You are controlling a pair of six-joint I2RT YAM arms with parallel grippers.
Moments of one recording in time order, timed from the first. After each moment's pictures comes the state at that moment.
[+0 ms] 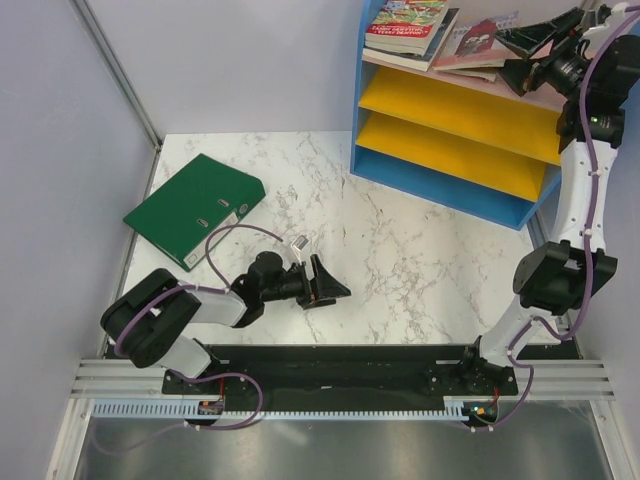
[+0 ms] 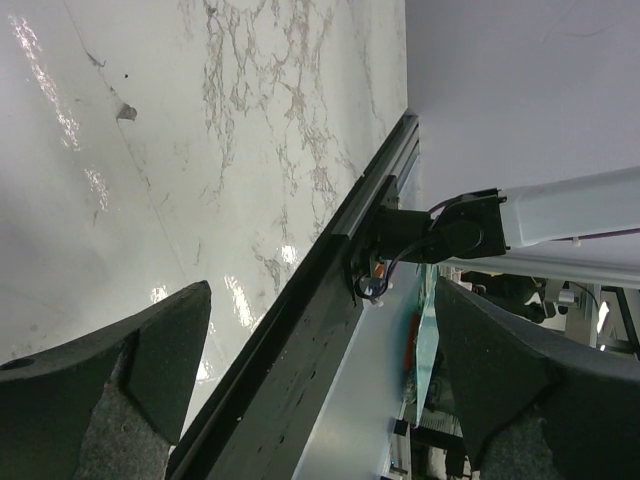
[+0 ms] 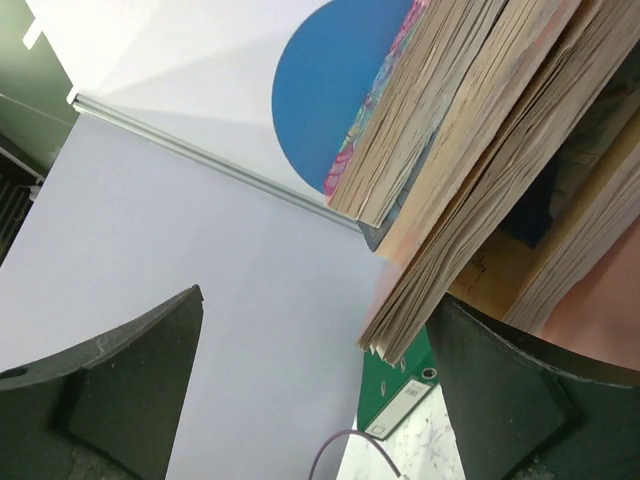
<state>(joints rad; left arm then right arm) -0.72 1.49 0.34 0.80 0.52 -1.11 -0.33 1.83 2.07 -0.06 -0.92 1.24</state>
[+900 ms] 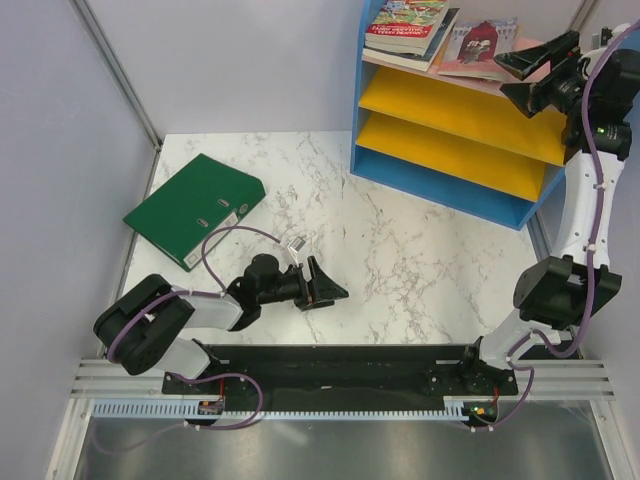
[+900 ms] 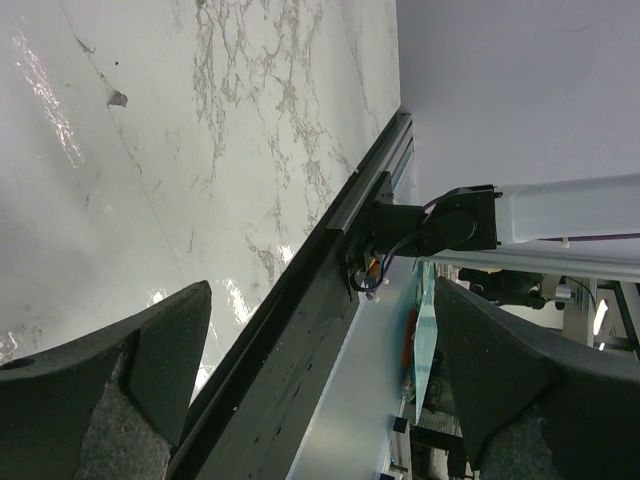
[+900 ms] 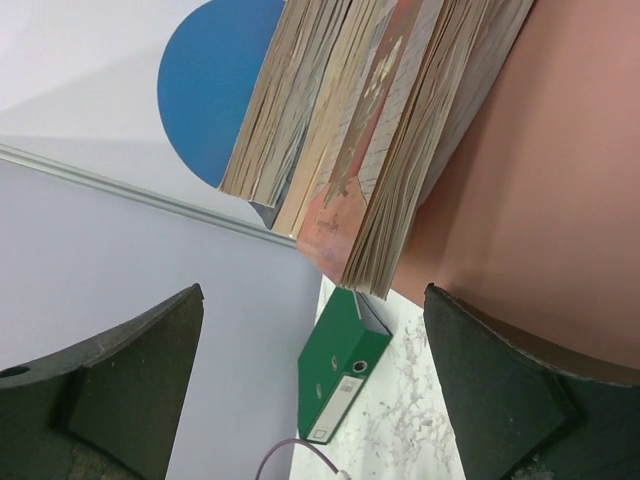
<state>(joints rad) -0.72 1.44 0.31 0.80 0.52 -1.11 -0.36 1.71 1.96 -0.30 -0.79 1.00</state>
